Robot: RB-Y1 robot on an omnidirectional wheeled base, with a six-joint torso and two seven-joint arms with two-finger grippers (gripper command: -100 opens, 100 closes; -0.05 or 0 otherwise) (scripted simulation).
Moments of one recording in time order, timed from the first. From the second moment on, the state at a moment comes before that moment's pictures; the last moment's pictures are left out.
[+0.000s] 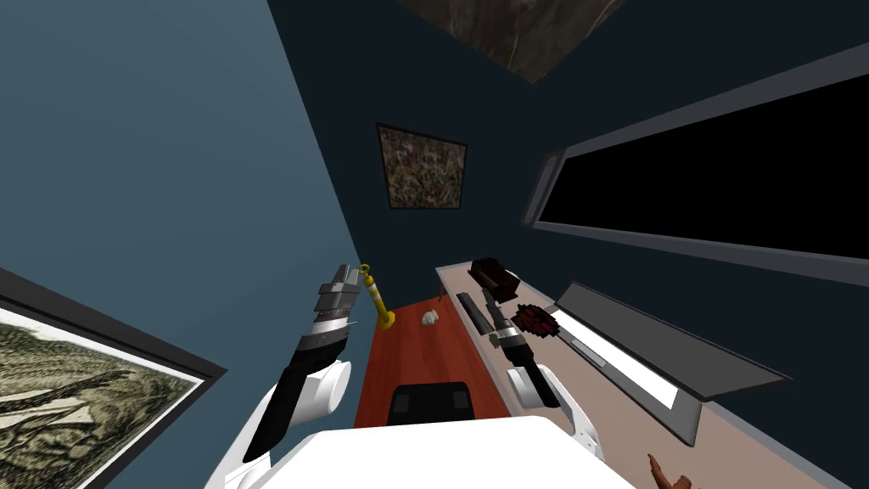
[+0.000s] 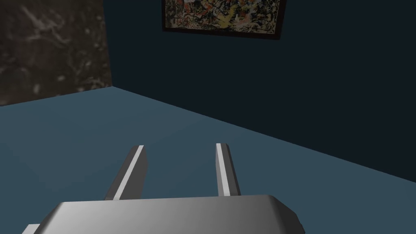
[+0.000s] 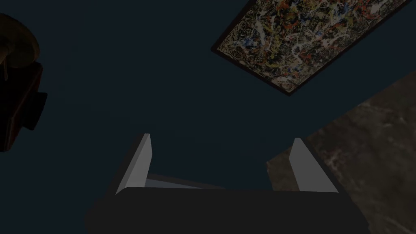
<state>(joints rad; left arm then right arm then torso) 0.46 0.03 0.03 -2.27 -0.01 -0.37 0.07 0.35 -0.26 0.03 -1.69 0.06 -0.53 0.24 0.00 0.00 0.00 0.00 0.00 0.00</state>
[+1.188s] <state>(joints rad) 0.46 0.03 0.03 -2.27 -0.01 -0.37 0.07 0.29 -0.35 0.05 -1.31 0.13 -0.60 0.40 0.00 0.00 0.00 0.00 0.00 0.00</state>
